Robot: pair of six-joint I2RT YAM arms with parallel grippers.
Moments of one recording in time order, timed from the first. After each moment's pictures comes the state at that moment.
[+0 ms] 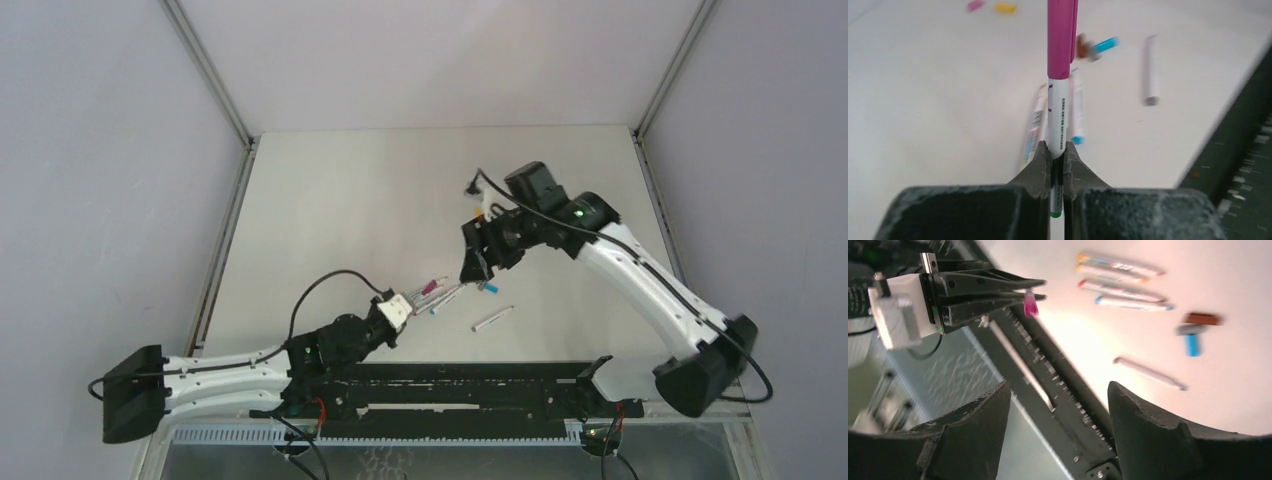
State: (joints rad) left arm -1.27 0.79 0.18 0.43 -0.36 0.09; right arm 0.67 1.38 1.41 -1.07 -0.56 0.12
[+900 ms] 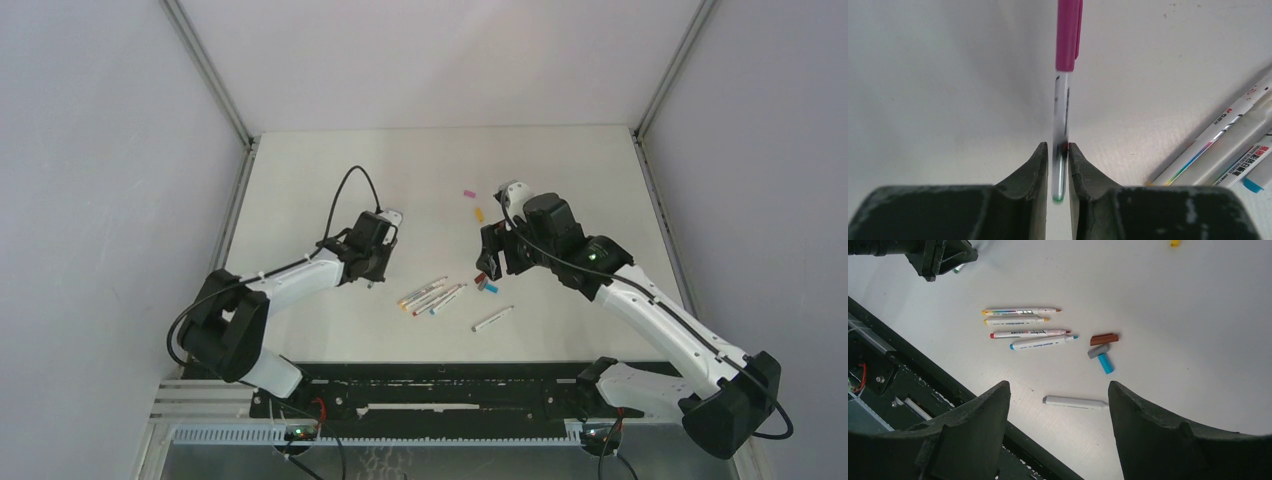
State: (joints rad) left arm -0.57 1.49 0.83 -0.32 -0.19 -0.13; right arm 0.63 1.08 1.02 -0.65 -0.11 0.22
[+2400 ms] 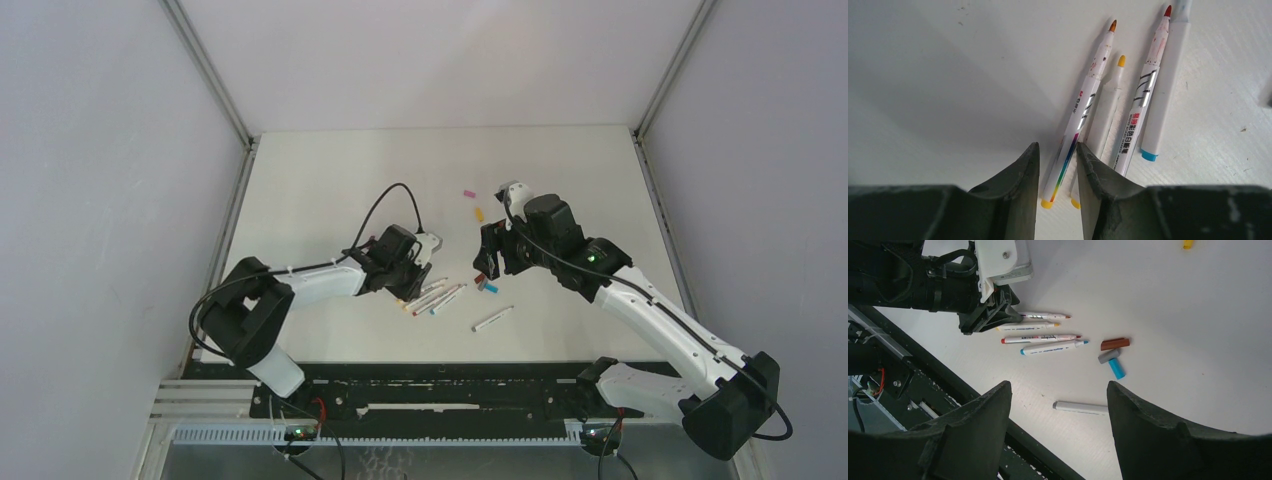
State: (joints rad) left arm -0.71 1.60 0.82 -0.20 0.11 -0.03; right arm 0.62 1.08 0.99 -0.59 -0.15 0.26
